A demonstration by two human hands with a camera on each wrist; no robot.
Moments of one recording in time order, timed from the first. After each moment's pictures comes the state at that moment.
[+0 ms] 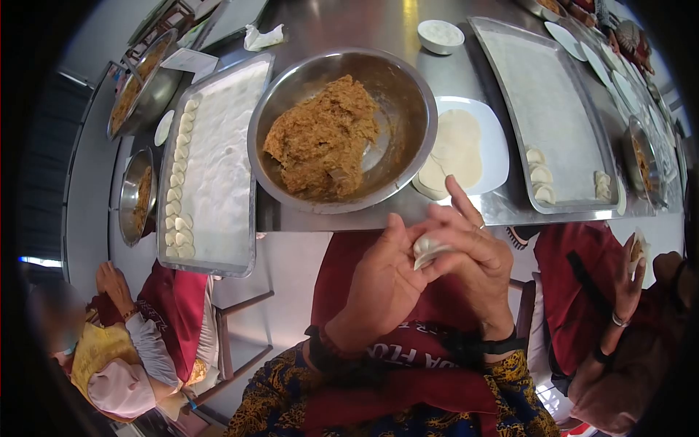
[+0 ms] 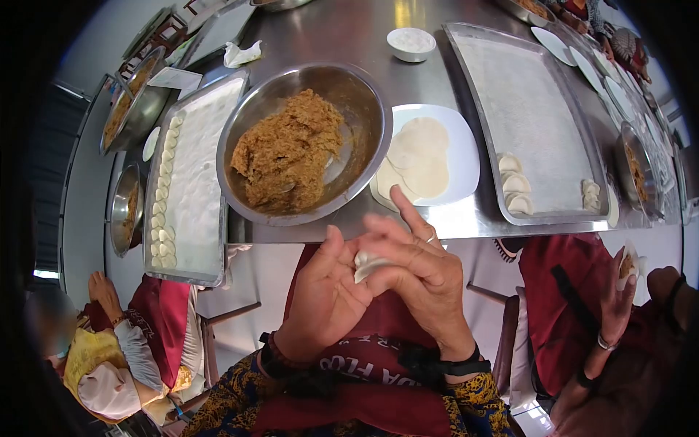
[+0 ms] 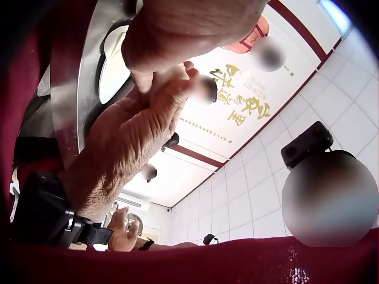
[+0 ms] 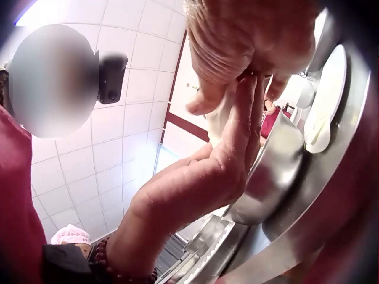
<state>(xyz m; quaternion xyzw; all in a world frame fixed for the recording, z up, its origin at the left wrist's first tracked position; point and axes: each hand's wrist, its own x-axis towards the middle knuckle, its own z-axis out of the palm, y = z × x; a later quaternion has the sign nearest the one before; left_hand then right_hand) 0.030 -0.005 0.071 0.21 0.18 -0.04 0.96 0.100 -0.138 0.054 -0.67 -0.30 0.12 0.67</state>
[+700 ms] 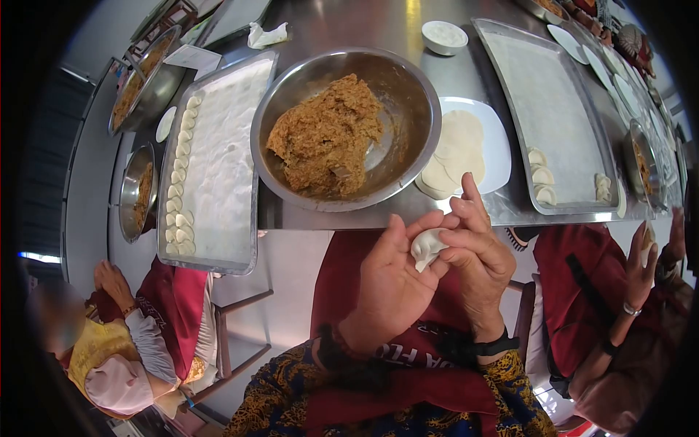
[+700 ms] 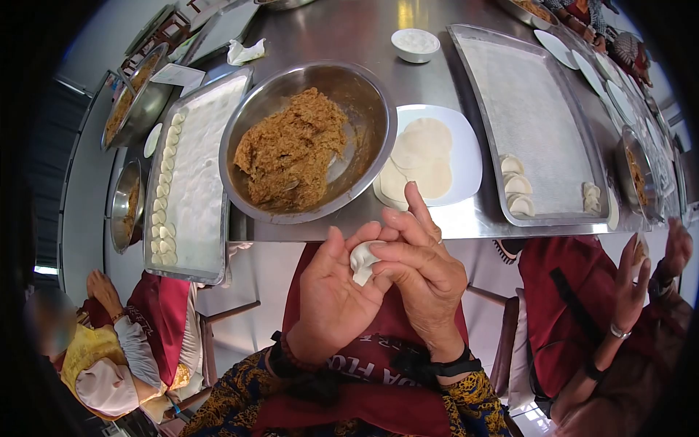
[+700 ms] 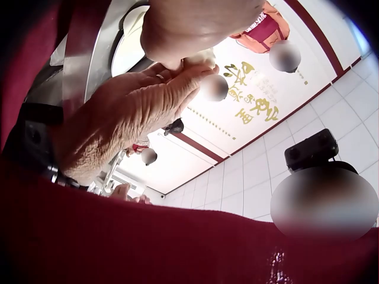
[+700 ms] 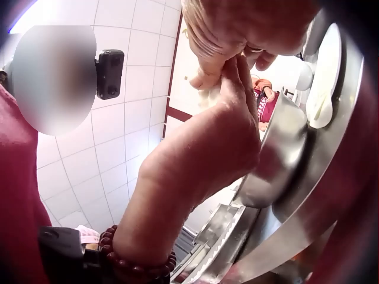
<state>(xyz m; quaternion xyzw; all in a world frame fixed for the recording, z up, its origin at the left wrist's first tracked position) 0.027 -0.013 0.048 0.02 0.08 0.00 1.00 0.093 -0.130 0.043 -0.64 -0.28 0.00 0.71</state>
